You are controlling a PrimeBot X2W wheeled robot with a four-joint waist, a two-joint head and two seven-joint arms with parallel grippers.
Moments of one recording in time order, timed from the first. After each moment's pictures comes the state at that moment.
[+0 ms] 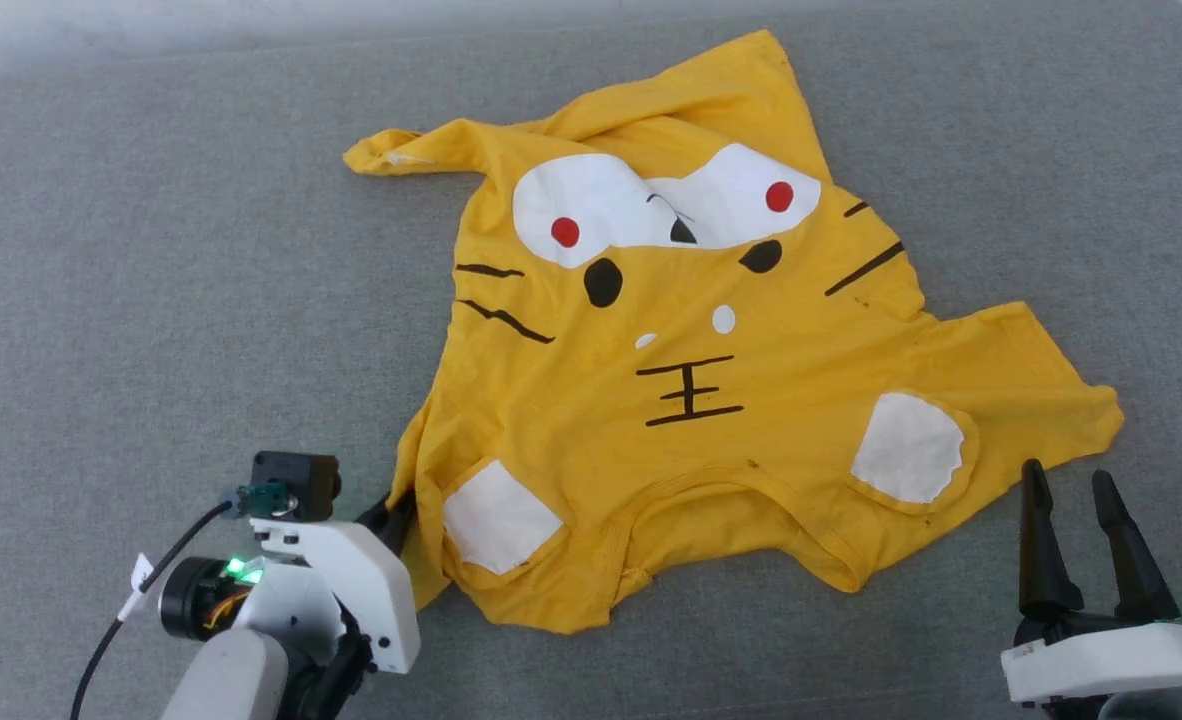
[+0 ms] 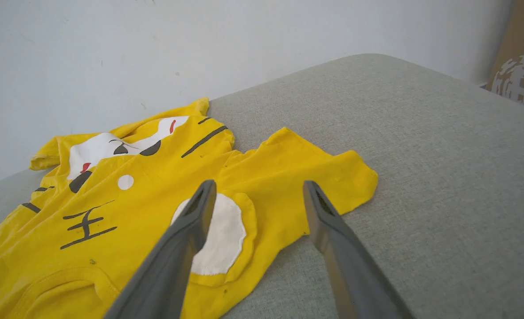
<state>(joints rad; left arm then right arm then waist) -0.15 0.26 -0.21 0.16 -0.41 -0.04 0.37 0.07 -0.05 -0.12 0.10 0.37 0.13 -0.26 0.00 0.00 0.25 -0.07</state>
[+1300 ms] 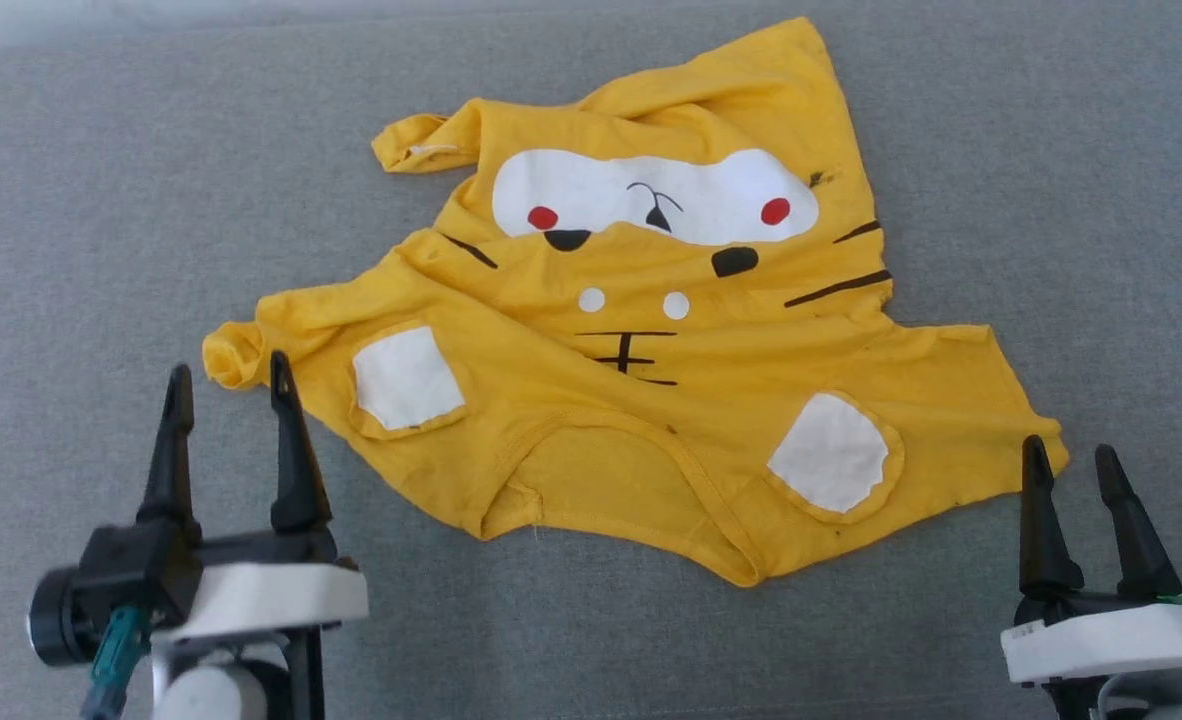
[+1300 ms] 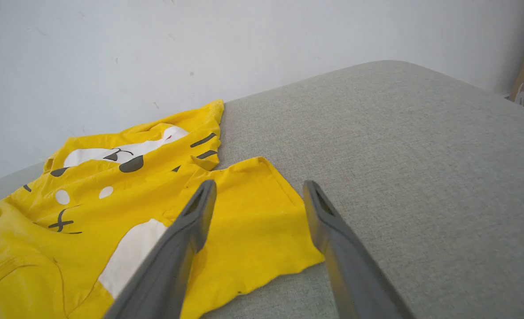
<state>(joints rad) -0.06 0.20 -0.10 -0.12 -0.23 0.24 -0.25 0.03 -0.05 -0.13 0.09 0.35 0.13 -0.26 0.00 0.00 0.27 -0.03</state>
